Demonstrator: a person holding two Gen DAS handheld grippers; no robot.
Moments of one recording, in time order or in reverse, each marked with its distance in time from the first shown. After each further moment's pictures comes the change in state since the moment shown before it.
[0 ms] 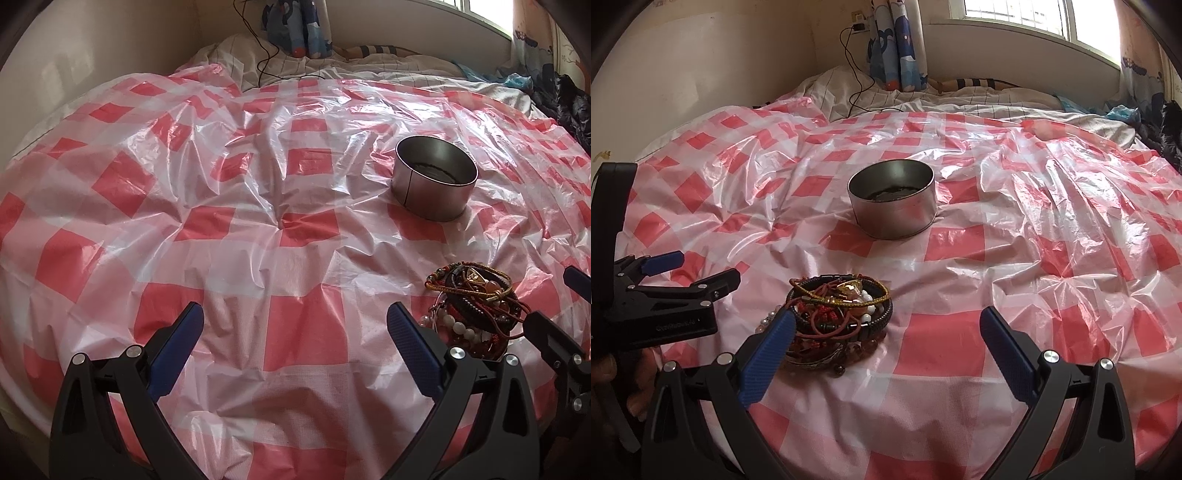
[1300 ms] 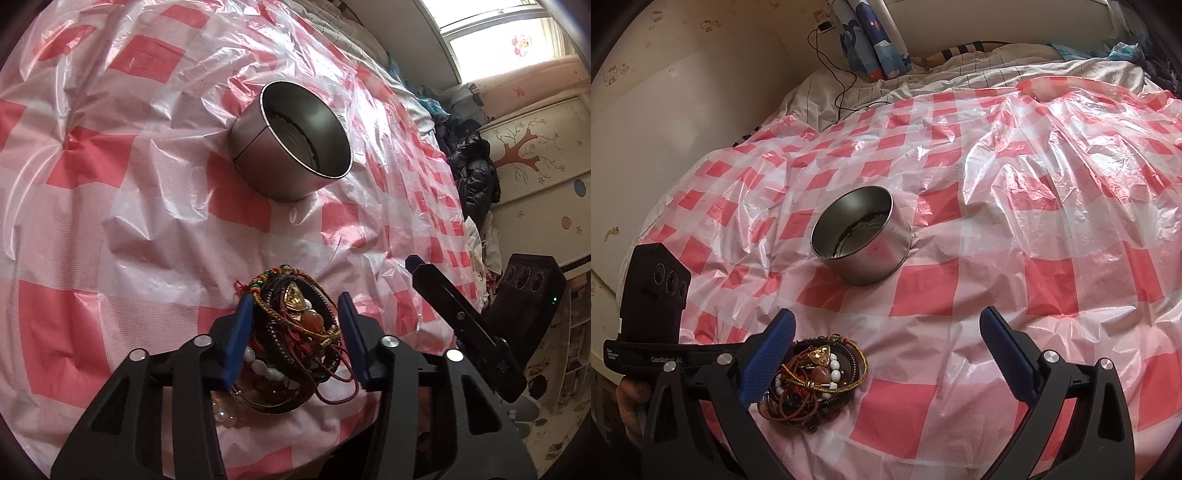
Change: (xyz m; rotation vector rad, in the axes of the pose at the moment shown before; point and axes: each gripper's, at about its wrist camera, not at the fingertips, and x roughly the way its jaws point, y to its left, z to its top) left arm 0.078 -0.049 0.037 -0.300 0.371 -0.797; right arm 0.028 -0.082 0.056 0.211 0.082 0.179
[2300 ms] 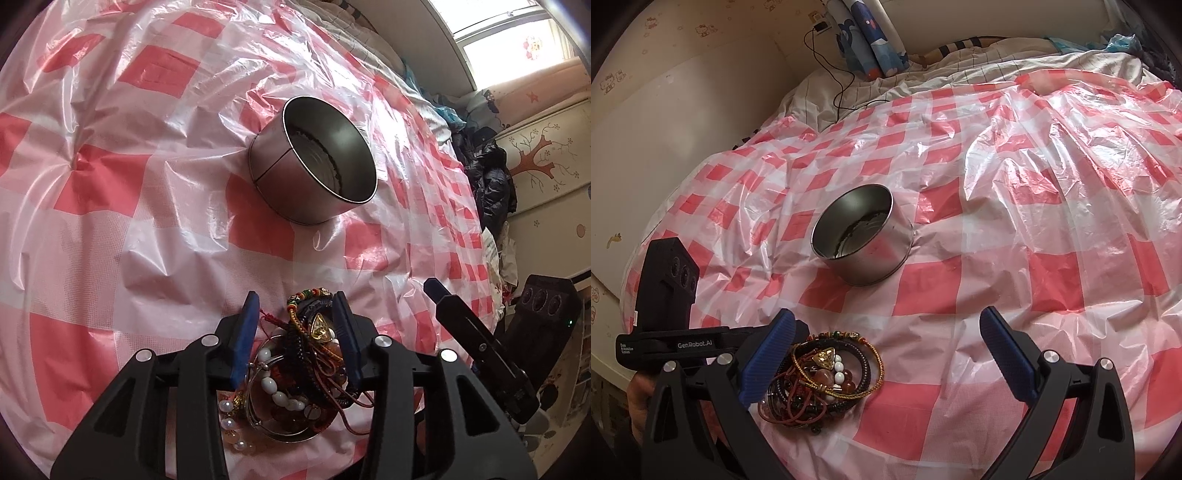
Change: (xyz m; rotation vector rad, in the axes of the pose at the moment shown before) left arm 0.006 0.012 0.012 0.001 -0.041 0.062; right arm 0.002 -0.003 0.000 0.023 0.006 0.020
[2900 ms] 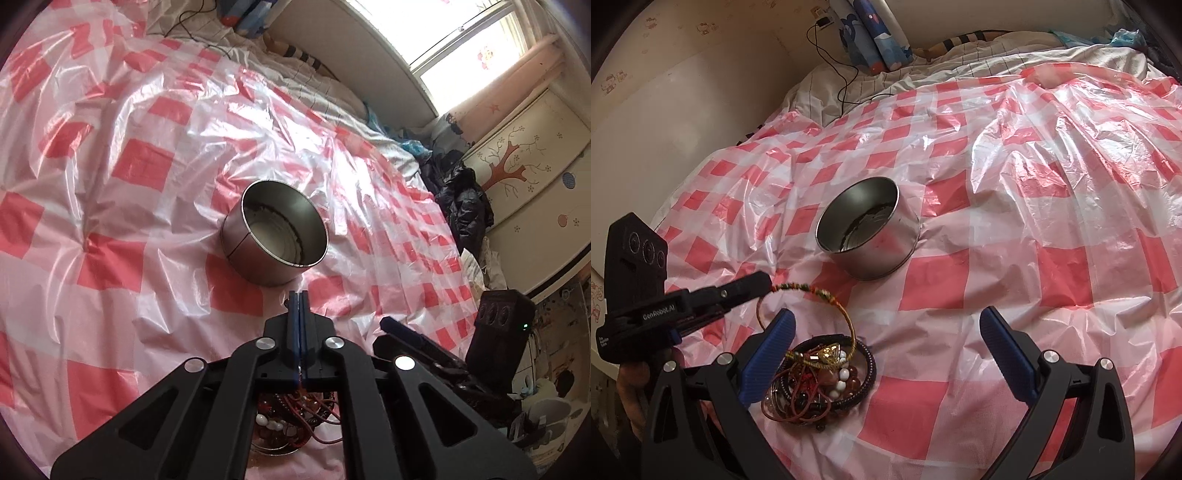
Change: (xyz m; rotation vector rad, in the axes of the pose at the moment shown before) left arm -0.057 -0.018 0.005 0.114 -0.243 -0.070; right arm 0.006 -0.001 -0.001 0.012 0.048 0.062
